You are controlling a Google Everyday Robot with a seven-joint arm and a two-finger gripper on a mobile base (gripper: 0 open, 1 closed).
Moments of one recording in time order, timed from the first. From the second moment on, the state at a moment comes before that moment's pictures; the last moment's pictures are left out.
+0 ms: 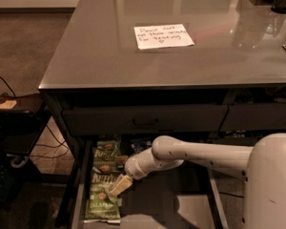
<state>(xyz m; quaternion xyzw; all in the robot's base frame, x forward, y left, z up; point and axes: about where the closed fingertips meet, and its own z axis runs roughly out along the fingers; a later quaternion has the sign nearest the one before) 0.495 0.117 0.441 -0.58 0.67 0.37 0.27</state>
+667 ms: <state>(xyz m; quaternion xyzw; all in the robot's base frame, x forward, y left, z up) 0.497 0.114 0.410 -0.57 0.68 0.38 0.25</state>
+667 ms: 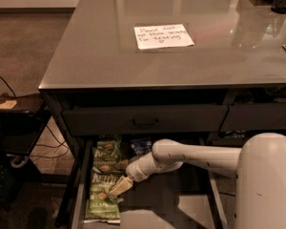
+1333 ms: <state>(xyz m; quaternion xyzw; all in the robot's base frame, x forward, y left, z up) 0.483 0.113 0.411 -0.57 0.68 0.39 0.24</state>
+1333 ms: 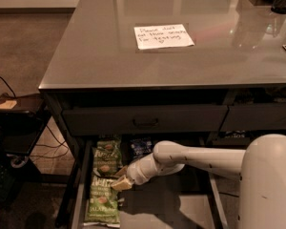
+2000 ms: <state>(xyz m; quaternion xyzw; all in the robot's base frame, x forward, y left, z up) 0.461 0.111 0.452 -0.55 0.68 0.41 0.24</state>
